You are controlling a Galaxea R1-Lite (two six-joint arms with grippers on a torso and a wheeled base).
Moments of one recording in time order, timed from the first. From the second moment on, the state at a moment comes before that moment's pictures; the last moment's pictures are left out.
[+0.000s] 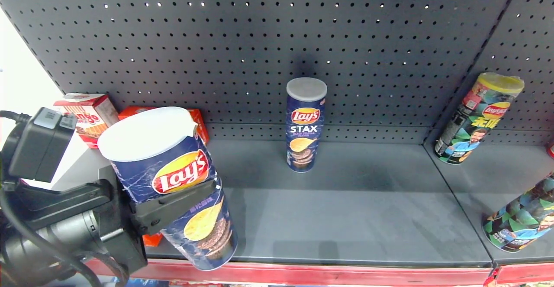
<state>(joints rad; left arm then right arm) -0.47 1.23 -0.40 -0.84 -0.44 -0.08 0.34 0.78 -0.72 -0.03 0.18 -0.14</state>
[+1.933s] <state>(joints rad) -0.46 1.24 -0.41 -0.84 -0.44 -0.08 0.41 1.82 -1.09 -0.62 0.81 -0.33</state>
